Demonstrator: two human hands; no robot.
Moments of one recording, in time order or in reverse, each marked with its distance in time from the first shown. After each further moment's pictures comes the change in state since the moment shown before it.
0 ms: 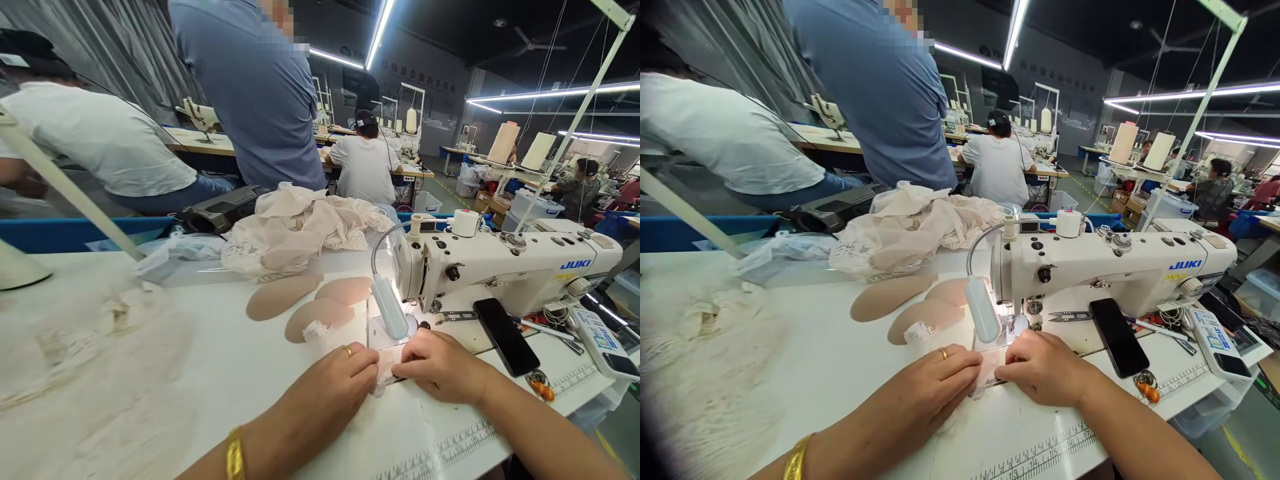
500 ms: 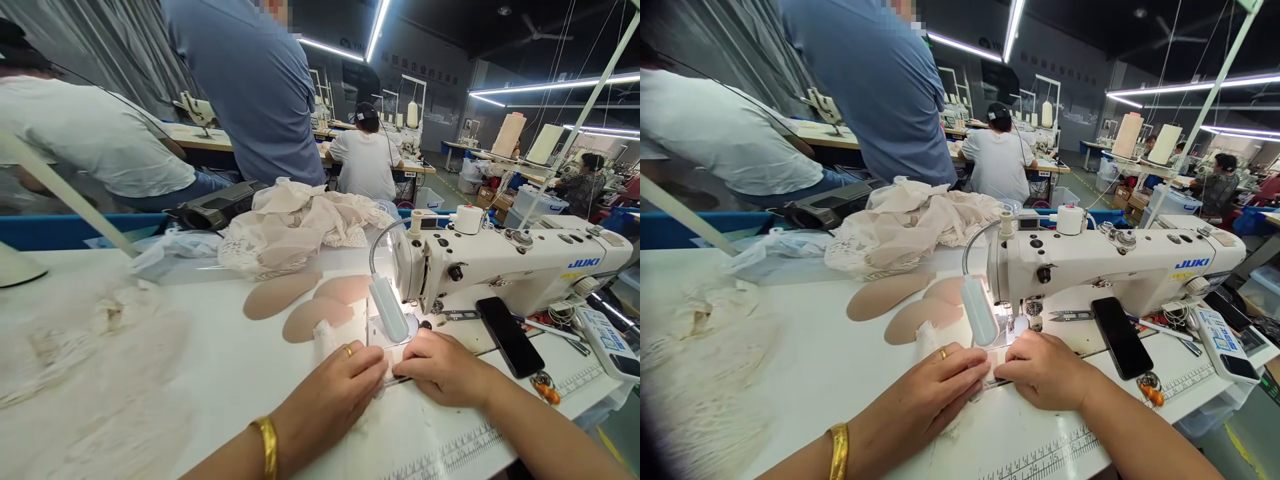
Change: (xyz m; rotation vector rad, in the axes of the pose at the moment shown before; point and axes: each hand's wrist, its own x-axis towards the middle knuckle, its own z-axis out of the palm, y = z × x) left_hand 0.003 0.003 0.006 -0.043 0.038 0.017; right_hand 0.002 -0.006 -0.004 0.104 0.009 0.033
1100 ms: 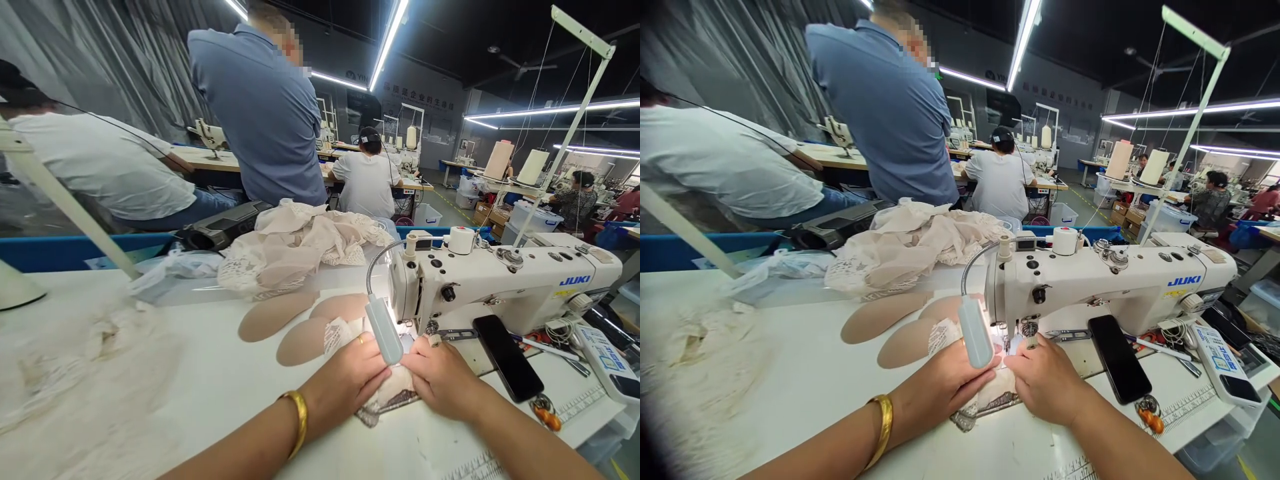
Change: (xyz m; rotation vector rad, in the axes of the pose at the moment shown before) left_hand 0.036 -0.033 0.010 -0.048 0.090 0.037; right_hand 0.001 0.013 0.013 -0.203 -0.020 0.278
